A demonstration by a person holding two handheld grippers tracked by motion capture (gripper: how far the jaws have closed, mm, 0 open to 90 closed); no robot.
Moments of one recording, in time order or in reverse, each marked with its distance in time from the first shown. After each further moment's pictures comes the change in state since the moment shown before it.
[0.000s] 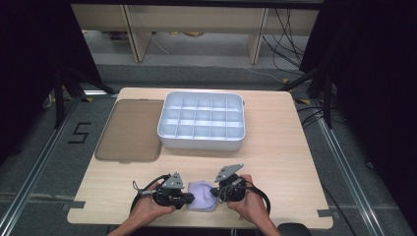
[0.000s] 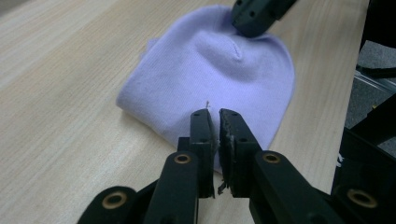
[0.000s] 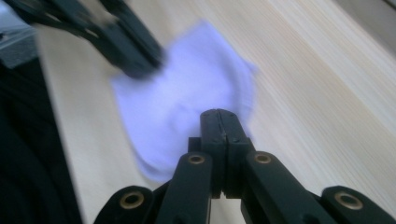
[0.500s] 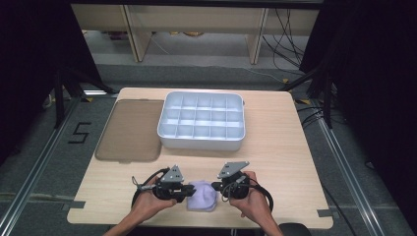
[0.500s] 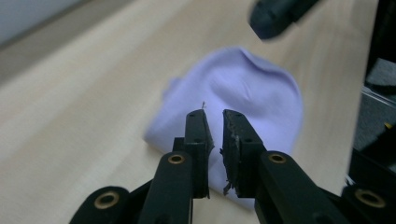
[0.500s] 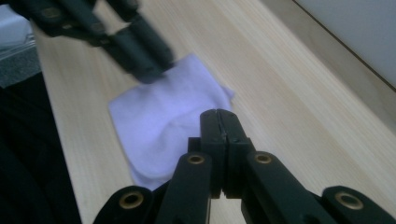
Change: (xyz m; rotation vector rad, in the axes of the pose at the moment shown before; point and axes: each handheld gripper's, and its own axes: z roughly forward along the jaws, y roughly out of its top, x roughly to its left) left arm 0.013 0.022 -0.004 -0.077 0.054 -0.002; right arm 0.007 0.012 -0.018 -0.108 -0.016 -0.038
